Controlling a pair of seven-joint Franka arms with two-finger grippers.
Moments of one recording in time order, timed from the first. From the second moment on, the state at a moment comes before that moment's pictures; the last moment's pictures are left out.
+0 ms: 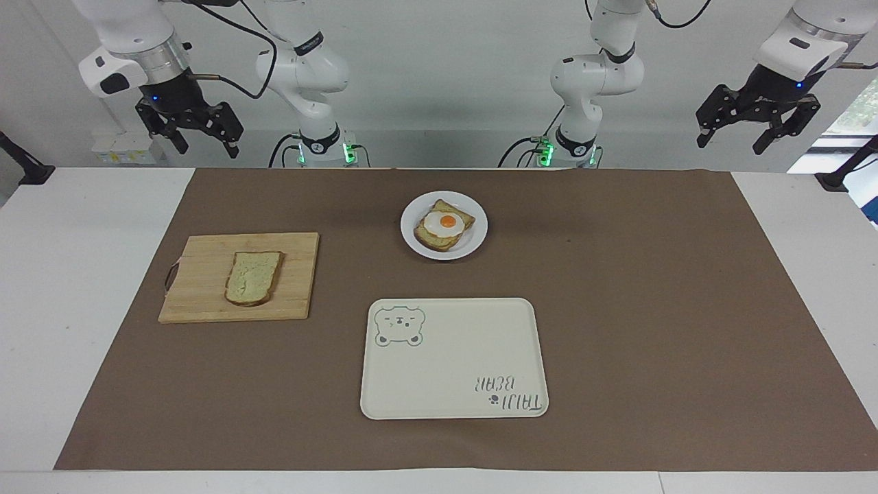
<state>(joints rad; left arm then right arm) 0.01 -0.01 0.00 -1.38 -0.03 1.36 0.21 -0.11 -0.12 0.01 -1.63 0.00 1.47 0.03</state>
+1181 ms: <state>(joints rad) 0.01 -0.03 -0.02 -1.38 -0.03 1.35 0.21 -0.29 0.04 0.00 -2.00 0.00 1.96 -0.34</state>
